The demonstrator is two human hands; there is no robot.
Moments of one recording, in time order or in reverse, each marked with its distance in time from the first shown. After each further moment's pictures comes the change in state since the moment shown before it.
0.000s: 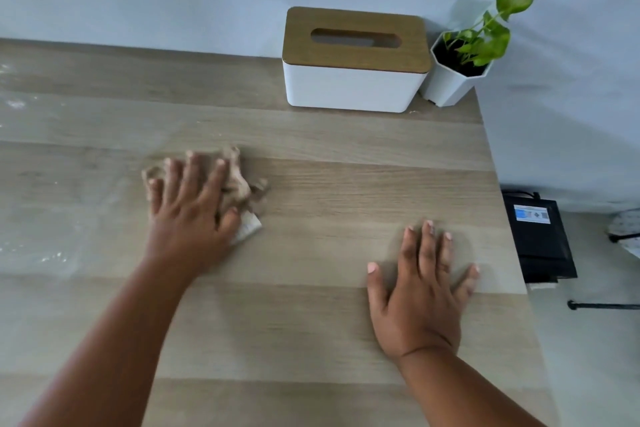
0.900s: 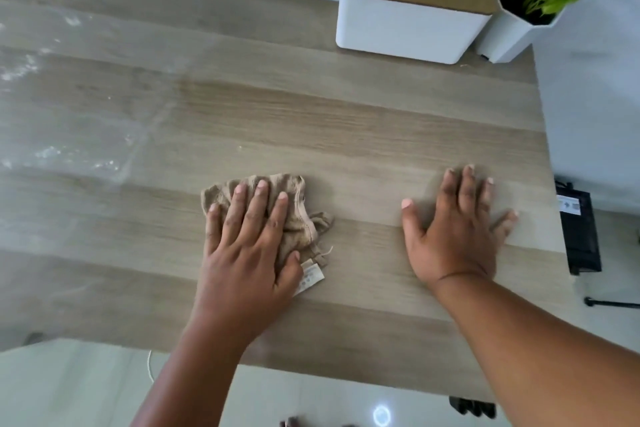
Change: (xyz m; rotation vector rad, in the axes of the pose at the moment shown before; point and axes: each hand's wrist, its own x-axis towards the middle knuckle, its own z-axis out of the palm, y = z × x) left_hand -0.160 0.035 0.023 -0.010 0.107 0.124; right_hand 0.014 0.001 0.000 -0.045 0.039 -0.008
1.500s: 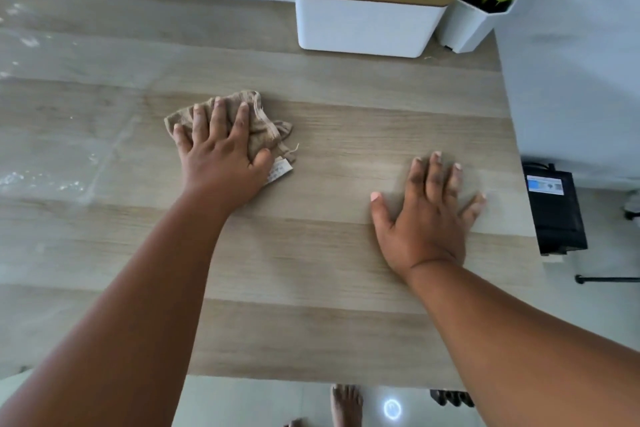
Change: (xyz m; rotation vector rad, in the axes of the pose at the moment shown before) left_hand 0.155 -0.024 0.009 0.027 -0.122 -0.230; right_hand 0.005 0.000 0.002 0.023 0.016 -0.030
